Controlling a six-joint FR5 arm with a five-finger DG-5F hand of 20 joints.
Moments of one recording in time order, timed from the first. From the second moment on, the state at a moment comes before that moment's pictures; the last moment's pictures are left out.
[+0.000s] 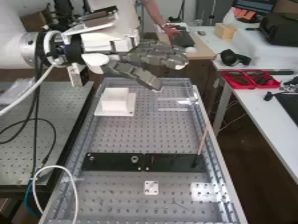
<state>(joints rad) 1.47 -1.67 -1.89 -2.63 -1.50 -0.81</state>
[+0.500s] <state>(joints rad) 1.46 -1.66 -1.84 -2.75 -1.53 -0.82</state>
